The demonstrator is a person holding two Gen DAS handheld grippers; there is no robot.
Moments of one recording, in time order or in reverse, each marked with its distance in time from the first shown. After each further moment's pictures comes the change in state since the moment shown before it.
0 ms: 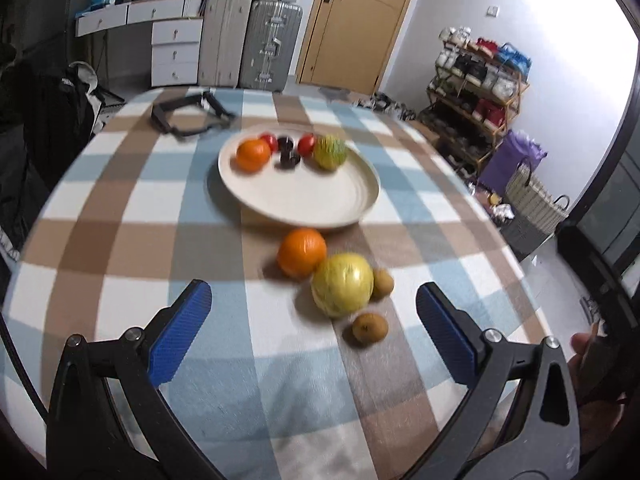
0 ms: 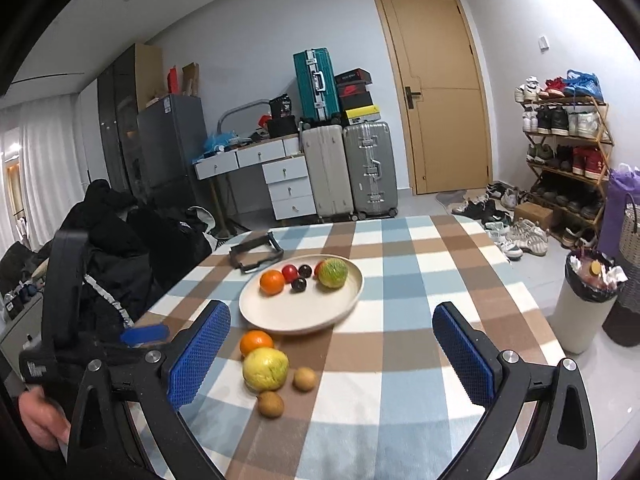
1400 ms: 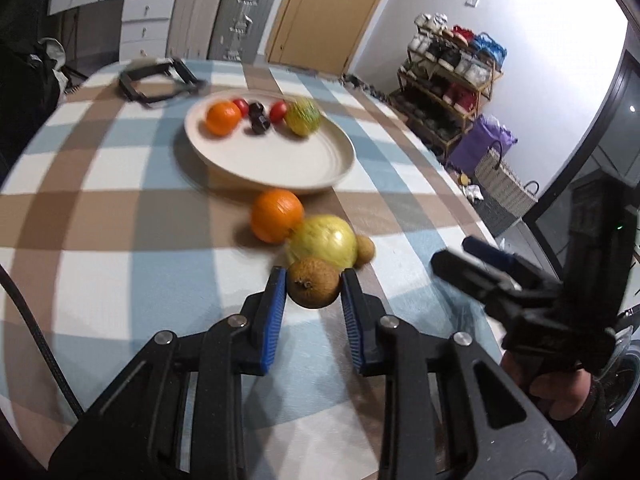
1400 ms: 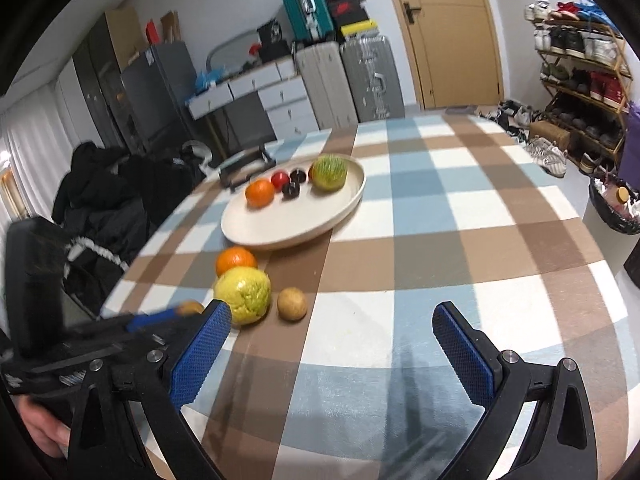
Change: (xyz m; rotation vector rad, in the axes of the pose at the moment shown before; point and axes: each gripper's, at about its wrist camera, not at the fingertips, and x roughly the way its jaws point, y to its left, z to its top) left arm 0.022 0.020 -0.007 0.002 0.046 -0.152; right arm 0.071 -0.017 -0.041 0.070 0.322 0.054
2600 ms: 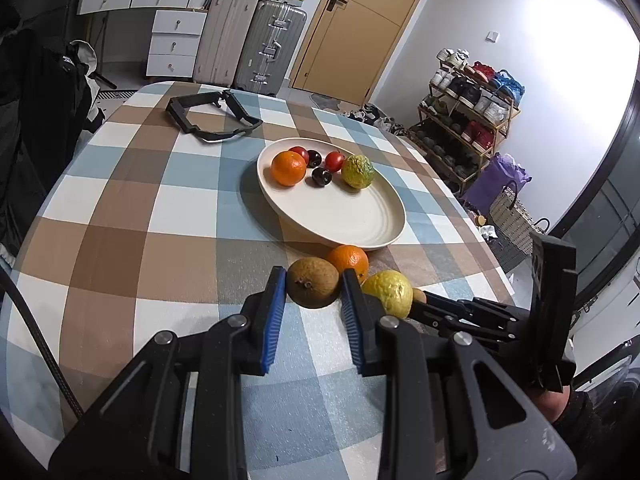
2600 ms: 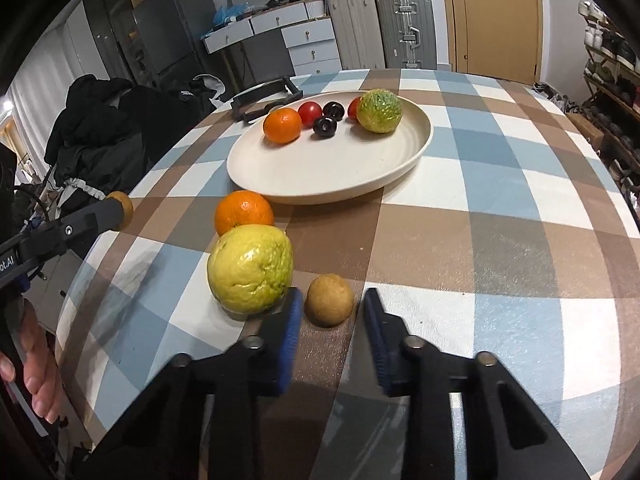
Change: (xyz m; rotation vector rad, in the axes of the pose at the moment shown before) left arm -0.029 0.058 0.026 -0.073 -0.089 0.044; right arm 0.076 0.031 0.005 -0.108 0.198 0.020
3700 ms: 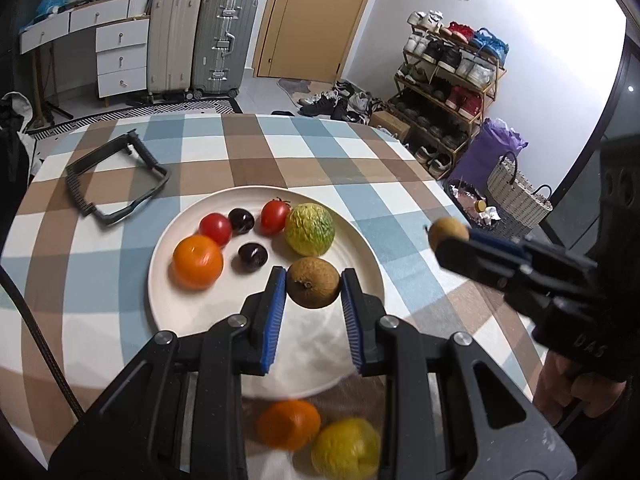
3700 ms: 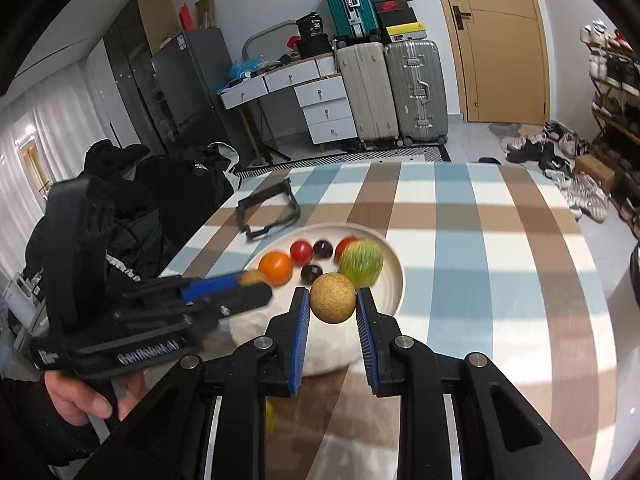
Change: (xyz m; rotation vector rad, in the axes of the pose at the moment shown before) left arm 0.132 -0.071 0.109 0.161 0.097 -0.032; right arm -0.041 -0.041 0.118 -0.014 -0.188 0.086
